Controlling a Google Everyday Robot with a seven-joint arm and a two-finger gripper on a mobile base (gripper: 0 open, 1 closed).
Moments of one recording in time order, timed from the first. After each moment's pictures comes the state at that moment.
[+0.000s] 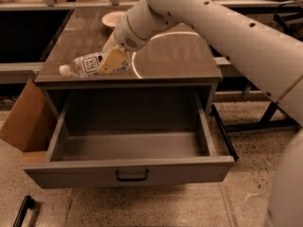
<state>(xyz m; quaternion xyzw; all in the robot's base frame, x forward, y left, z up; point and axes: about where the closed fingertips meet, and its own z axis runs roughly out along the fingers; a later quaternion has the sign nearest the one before) 0.663 0.116 0.905 -0.64 0.65 0.15 0.38</state>
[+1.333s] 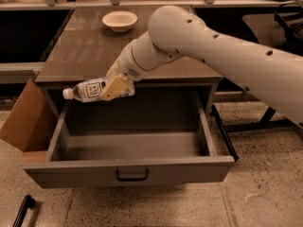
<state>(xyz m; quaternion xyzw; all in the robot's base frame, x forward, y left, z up) 0.611 0.106 0.853 -0.61 0.68 0.16 0.37</state>
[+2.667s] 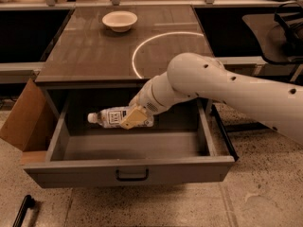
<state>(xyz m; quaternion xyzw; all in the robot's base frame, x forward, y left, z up) 0.572 0.045 0.771 -0.54 0.75 0.15 0.34</state>
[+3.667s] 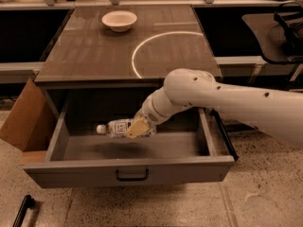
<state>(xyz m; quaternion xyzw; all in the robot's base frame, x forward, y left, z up) 0.578 0.036 0.700 -0.52 0.79 0.16 0.28</state>
